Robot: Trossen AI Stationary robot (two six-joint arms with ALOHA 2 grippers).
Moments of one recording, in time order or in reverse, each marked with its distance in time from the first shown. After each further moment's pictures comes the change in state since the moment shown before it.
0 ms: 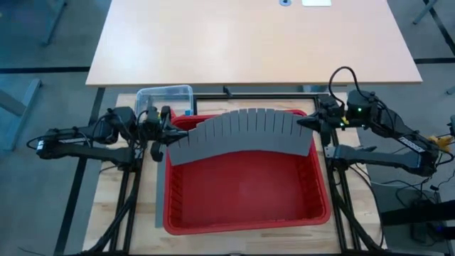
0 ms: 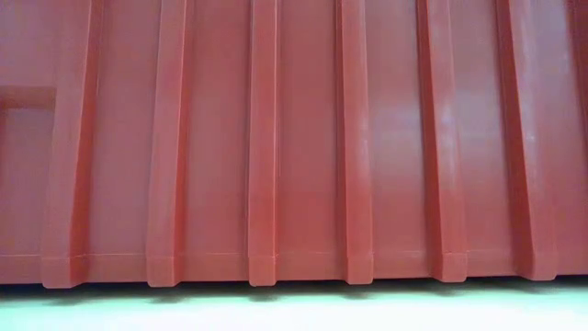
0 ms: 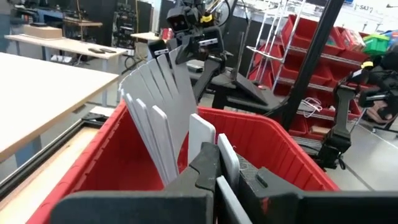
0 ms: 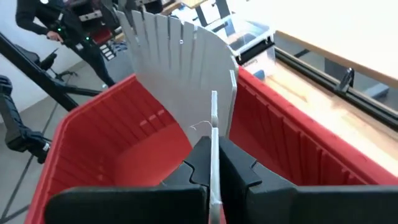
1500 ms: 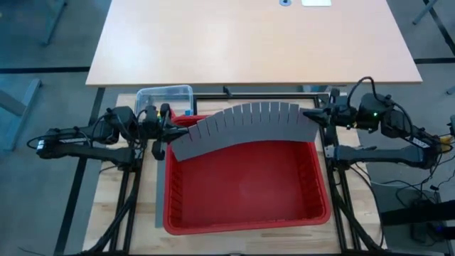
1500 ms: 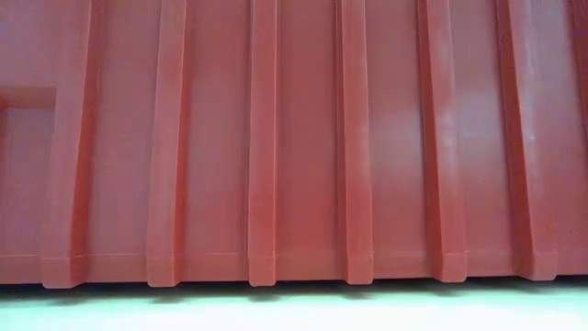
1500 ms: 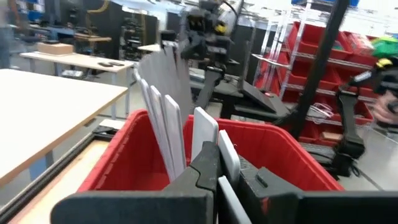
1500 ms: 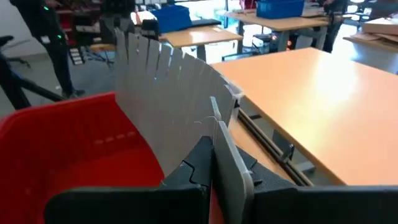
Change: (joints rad) left arm -0.002 0.007 0.000 0.057 -0.047 0.035; right arm 0.182 -0.053 0.023 0.045 0.333 -0.277
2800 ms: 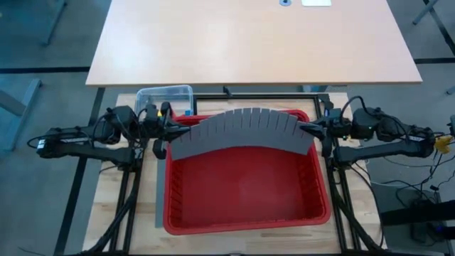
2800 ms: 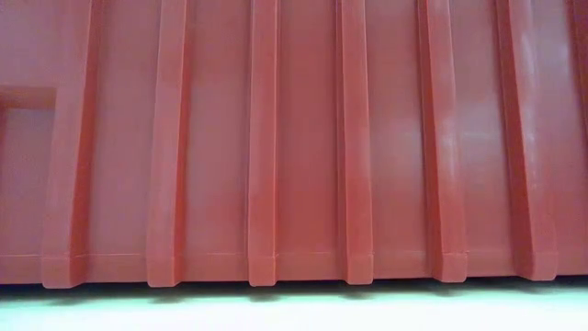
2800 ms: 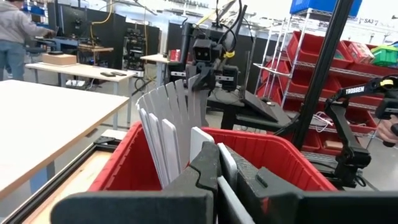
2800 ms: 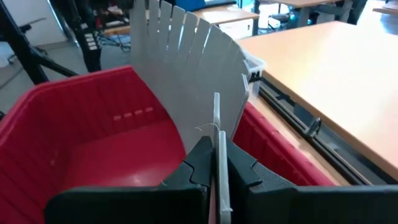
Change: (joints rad) left arm 0.000 0.020 0.000 0.056 -0.002 0.005; right arm 0.230 -0.065 -0.127 0.005 0.154 0.105
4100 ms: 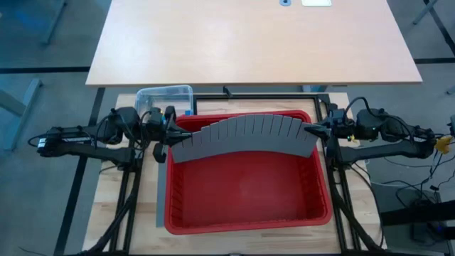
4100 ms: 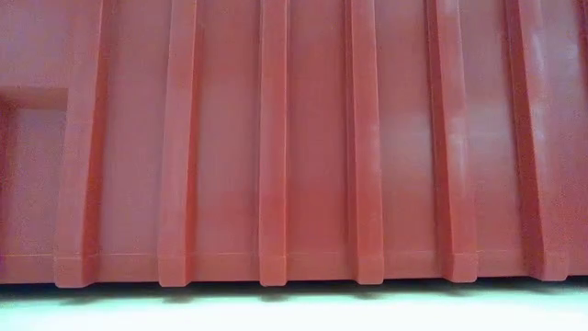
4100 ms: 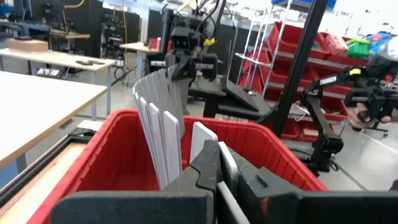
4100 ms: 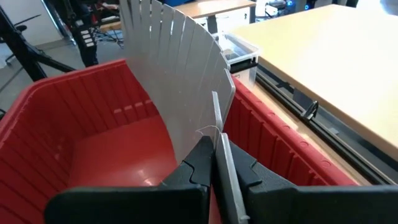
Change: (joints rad) left arm -0.013 0.027 0.000 -0.029 0.078 -0.019; right arm 0.001 -0.051 0.005 -0.086 0.001 0.055
